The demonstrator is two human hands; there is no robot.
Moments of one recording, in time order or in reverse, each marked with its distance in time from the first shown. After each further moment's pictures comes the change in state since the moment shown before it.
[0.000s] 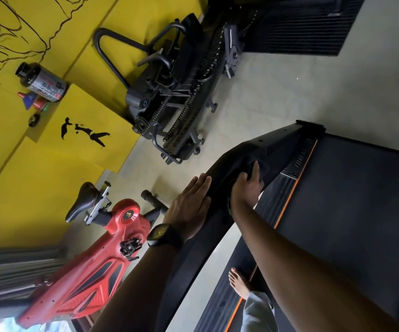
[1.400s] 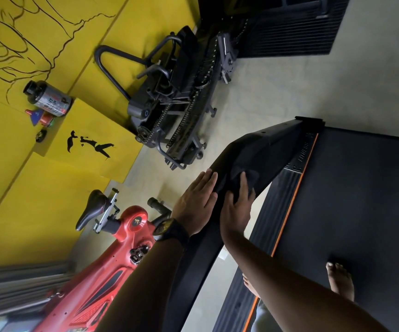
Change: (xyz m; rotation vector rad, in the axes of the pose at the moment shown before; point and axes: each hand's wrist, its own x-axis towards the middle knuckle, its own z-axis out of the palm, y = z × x) left_hand -0.028 -0.012 0.000 0.052 -0.002 0.106; right_hand -0.097 0.064 -0.001 0.028 -0.039 -0.354
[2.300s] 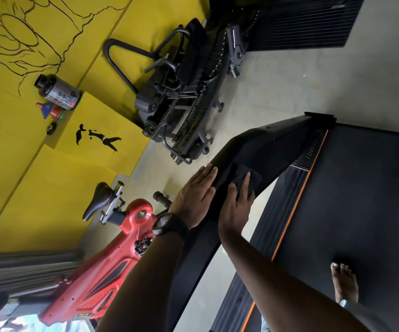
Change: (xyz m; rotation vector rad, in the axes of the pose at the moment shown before) left_hand -0.001 0.008 -0.004 -0.056 0.023 -0.042; right_hand -0.005 0.003 0.000 0.148 -0.016 0.123
